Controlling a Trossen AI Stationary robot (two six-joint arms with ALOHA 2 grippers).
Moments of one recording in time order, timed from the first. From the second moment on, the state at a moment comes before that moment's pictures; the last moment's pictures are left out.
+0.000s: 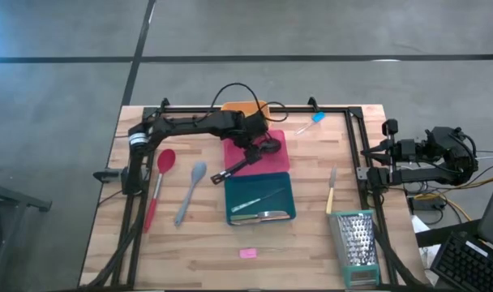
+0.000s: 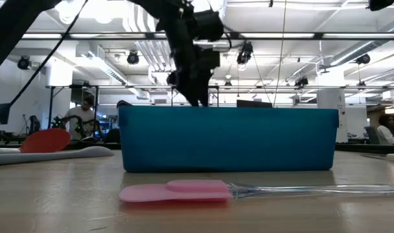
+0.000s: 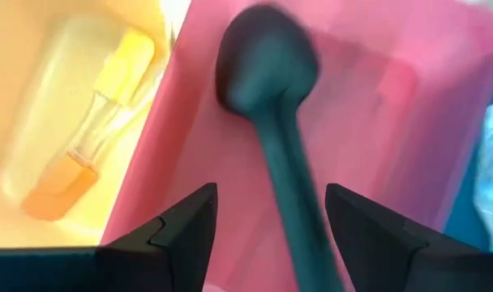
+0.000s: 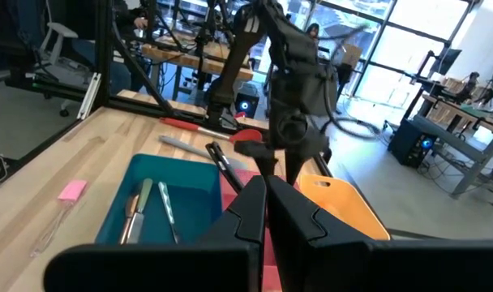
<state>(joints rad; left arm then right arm) 0.26 1.96 1.74 -0.90 -0.12 -0.16 0.06 0.12 0.83 -0.83 0.09 -0.21</state>
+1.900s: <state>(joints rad) -0.30 0.40 0.43 -0.13 -0.50 -0.05 0.06 0.17 0.78 -0.44 0.13 -0.11</state>
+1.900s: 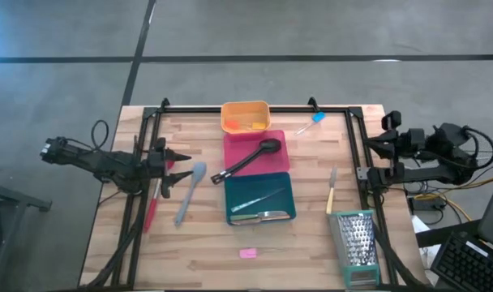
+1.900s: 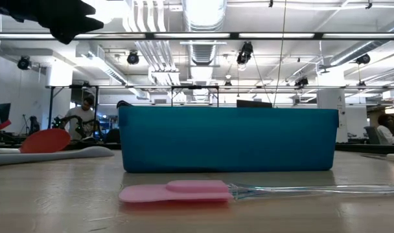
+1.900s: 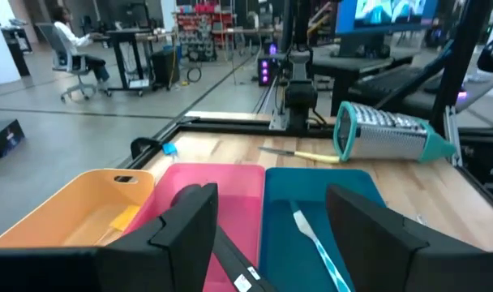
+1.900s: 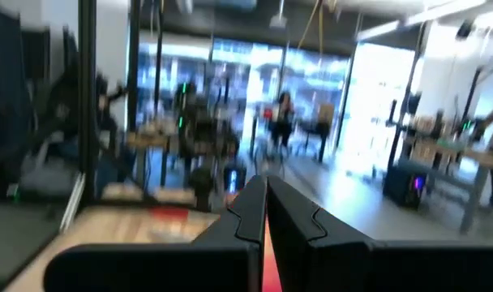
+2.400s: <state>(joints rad) -0.30 0.38 0.40 -0.12 -0.50 -0.05 0.06 0.67 0.74 -0.25 0.26 -0.40</state>
